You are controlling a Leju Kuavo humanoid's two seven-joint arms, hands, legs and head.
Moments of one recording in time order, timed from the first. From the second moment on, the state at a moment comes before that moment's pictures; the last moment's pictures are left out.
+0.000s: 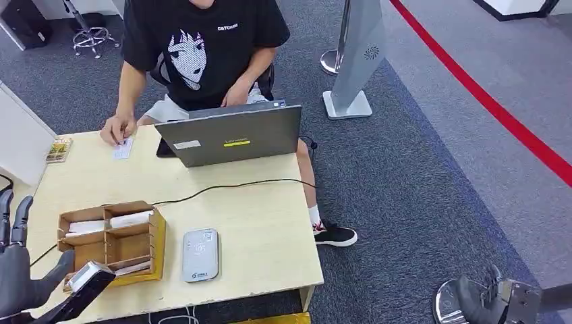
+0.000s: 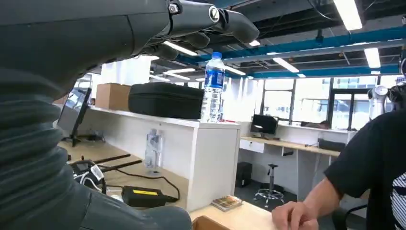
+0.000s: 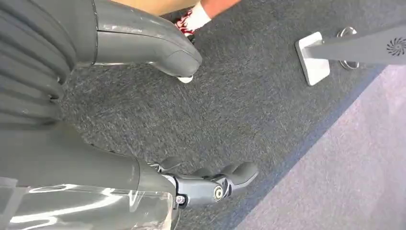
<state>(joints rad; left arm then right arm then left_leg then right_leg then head) 0.20 0.02 0.18 -2.05 -1.15 0.15 -0.25 0.15 0.33 -0.84 -1.50 0.22 0.15 -0.24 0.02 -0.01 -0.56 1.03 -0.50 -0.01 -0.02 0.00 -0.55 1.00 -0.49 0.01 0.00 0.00</state>
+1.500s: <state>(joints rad) 0.49 0.30 -0.08 -2.11 -1.13 0.09 -0.17 0.15 0.33 -0.84 -1.56 0.06 0.10 -0.36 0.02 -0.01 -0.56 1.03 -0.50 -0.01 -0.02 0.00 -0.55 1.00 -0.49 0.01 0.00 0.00</state>
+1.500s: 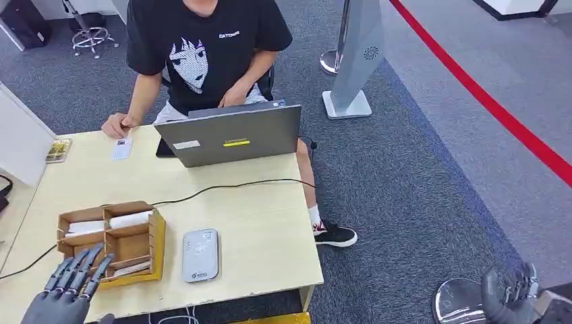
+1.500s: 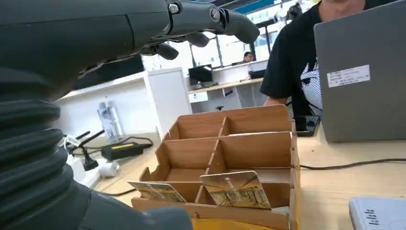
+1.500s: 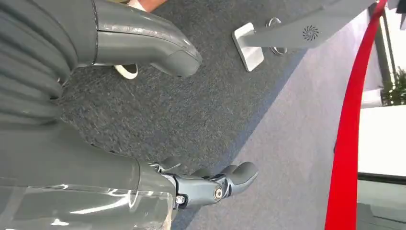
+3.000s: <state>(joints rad) 0.26 -0.09 0.22 -1.92 -1.19 -0.13 -0.20 0.23 0.33 -0.59 -1.62 0.03 0.01 -0.34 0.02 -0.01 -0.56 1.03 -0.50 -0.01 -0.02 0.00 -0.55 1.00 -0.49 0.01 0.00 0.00</state>
